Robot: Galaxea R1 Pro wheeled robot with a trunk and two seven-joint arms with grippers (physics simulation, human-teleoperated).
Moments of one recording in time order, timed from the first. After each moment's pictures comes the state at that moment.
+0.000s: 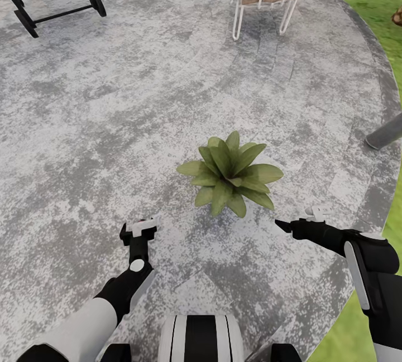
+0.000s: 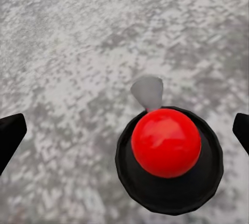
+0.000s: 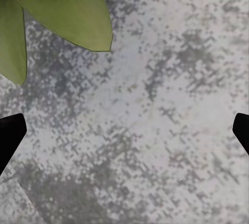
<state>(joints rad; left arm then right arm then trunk) -0.71 -0.03 -0.39 -0.53 0.22 -0.39 0.57 -0.46 -0.19 -0.23 -1.62 0.01 0.91 0.57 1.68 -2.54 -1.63</state>
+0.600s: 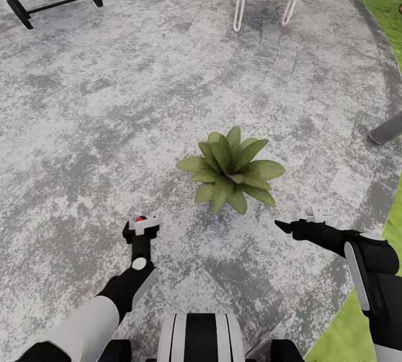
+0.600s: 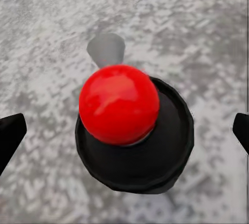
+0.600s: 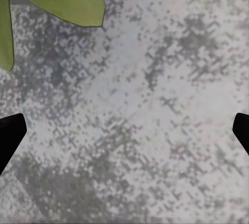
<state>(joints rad) -0.72 -0.04 -0.39 -0.53 0.22 -0.39 0.55 -0.45 -0.19 -0.23 -1.62 0.01 0.91 0.57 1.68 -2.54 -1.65</state>
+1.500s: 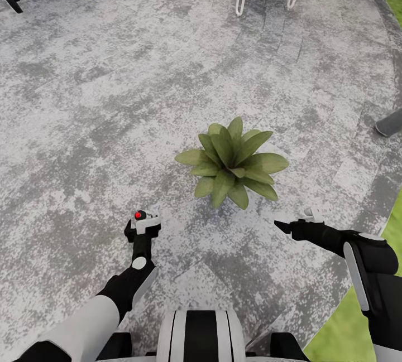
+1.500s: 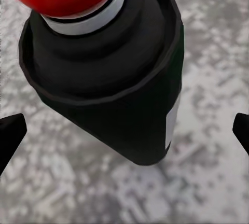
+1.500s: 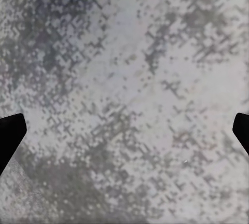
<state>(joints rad) -0.73 -0.04 -0.39 -0.53 0.22 -0.39 0.52 -0.45 -0.19 -0.22 -1.62 0.01 0.91 0.57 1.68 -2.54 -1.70</state>
